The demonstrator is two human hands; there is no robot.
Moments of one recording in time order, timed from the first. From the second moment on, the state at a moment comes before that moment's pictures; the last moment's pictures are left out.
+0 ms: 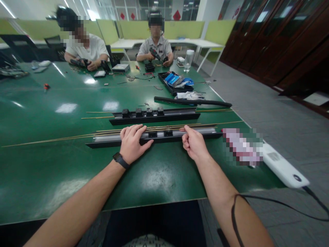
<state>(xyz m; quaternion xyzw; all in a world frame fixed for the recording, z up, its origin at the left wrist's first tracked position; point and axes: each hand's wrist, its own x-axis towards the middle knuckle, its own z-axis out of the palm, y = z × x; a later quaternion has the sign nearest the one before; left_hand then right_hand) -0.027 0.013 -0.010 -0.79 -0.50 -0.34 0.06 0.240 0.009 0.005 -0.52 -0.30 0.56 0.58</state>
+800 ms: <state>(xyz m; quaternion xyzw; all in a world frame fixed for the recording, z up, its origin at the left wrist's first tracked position) -0.027 0.014 -0.013 -0.79 -0.50 -0.35 0.07 0.239 0.008 0.005 -0.52 -0.30 0.56 0.58</state>
